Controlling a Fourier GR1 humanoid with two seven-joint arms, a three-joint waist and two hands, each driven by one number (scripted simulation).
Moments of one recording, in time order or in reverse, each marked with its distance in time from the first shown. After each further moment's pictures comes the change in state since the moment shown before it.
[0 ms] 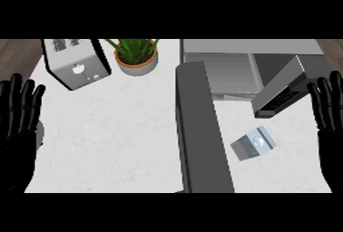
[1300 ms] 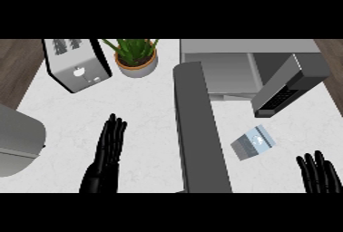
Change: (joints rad) left arm 0.195 -0.102 -0.506 0.185 -0.058 0.297 -0.213; right arm 0.599 0.073 0.157 -0.076 0.016 0.080 -0.271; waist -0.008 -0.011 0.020
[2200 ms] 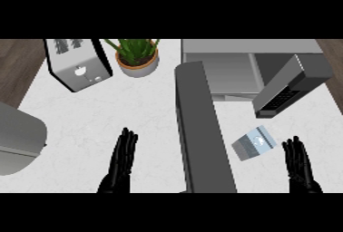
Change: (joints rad) left arm 0.047 0.032 -0.109 0.076 0.063 0.072 -0.121; right arm -0.223 0.002 -0.125 0.472 0.000 -0.088 -0.240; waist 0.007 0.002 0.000
